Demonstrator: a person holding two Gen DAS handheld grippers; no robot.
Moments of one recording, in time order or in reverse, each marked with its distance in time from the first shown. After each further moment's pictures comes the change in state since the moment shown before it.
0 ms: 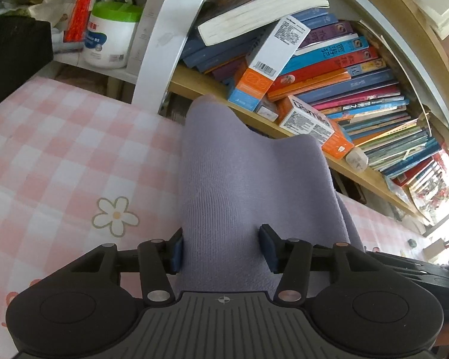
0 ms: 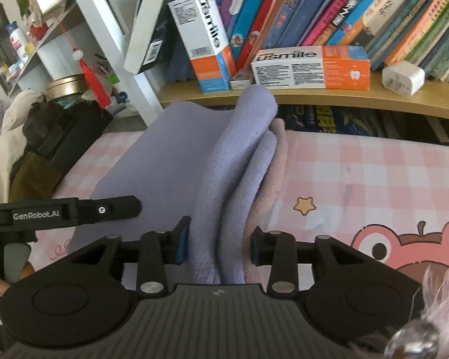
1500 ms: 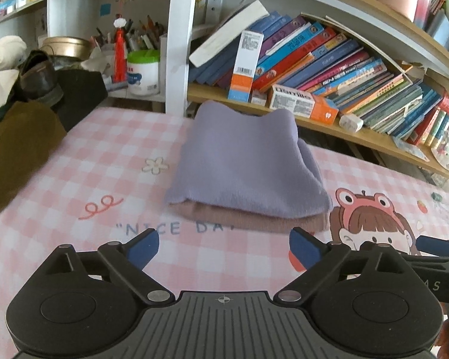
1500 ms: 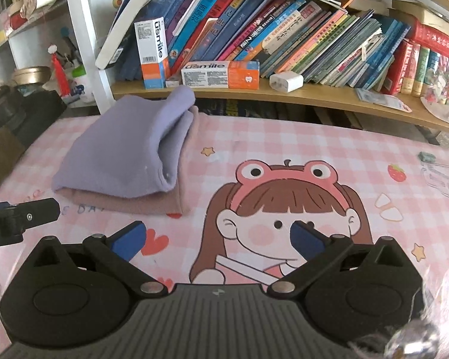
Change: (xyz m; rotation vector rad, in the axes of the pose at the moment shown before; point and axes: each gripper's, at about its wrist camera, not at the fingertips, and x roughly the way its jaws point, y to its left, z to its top) left arm -0.108 -0.099 -0.089 0.147 -0.091 0.295; right arm -0.137 0.016 -0.077 -0.033 -0.032 -0.343
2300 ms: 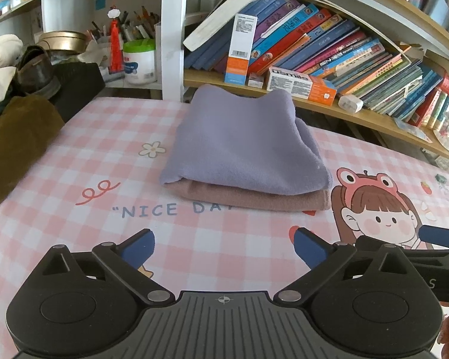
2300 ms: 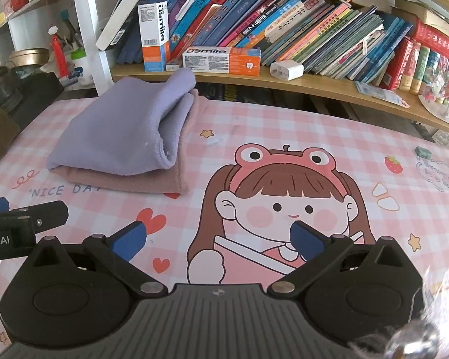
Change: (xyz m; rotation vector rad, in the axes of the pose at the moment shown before) left arm 0.004 -0.006 -0.011 0.039 0.036 0.011; right arm 0.000 0.006 -0.007 -0.029 0.035 -0.018
